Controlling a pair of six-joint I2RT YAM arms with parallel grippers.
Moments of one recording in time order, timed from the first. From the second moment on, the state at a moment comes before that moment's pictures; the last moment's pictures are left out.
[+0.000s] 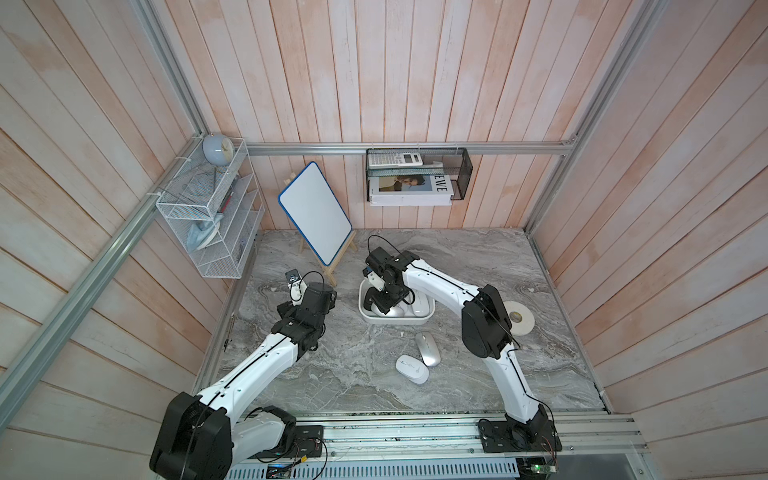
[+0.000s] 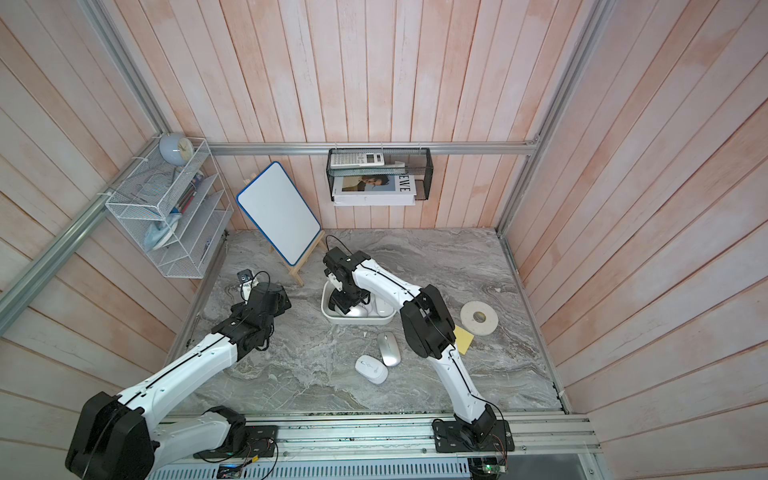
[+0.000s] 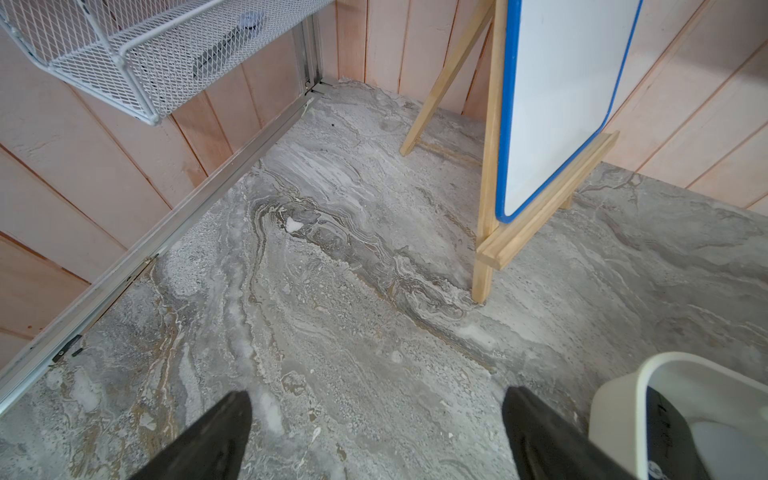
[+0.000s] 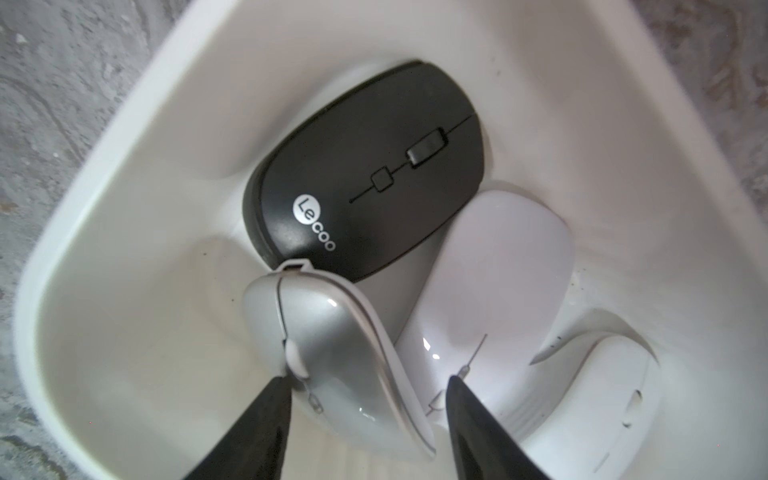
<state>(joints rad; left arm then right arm) -0.42 1.18 0.72 -0.26 -0.66 -0.57 0.80 2.31 2.05 -1.10 0.00 0.01</state>
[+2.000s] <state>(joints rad) -0.41 1.16 0.68 -0.21 -0.60 -0.55 0.76 1.87 1.83 -1.04 -0.02 0.36</state>
